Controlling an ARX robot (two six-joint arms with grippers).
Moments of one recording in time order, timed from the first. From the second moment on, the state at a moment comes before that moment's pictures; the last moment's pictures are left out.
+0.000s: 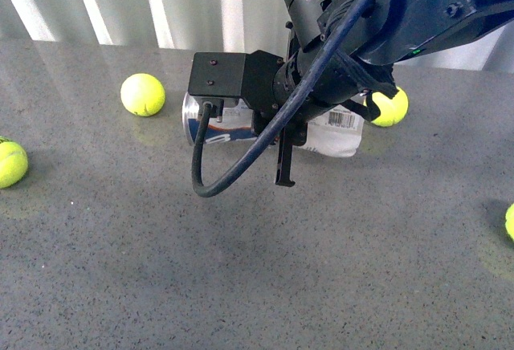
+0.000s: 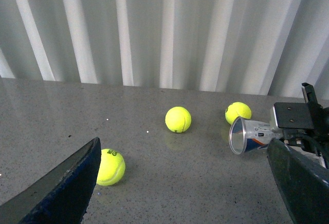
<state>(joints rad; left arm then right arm) 0.00 0.00 0.02 0.00 0.00 0.00 0.47 2.23 1.37 0.02 -0.12 -1.08</state>
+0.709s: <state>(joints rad) 0.00 0.00 0.02 0.00 0.00 0.00 0.50 2.30 1.27 0.16 -0.16 -1.01</state>
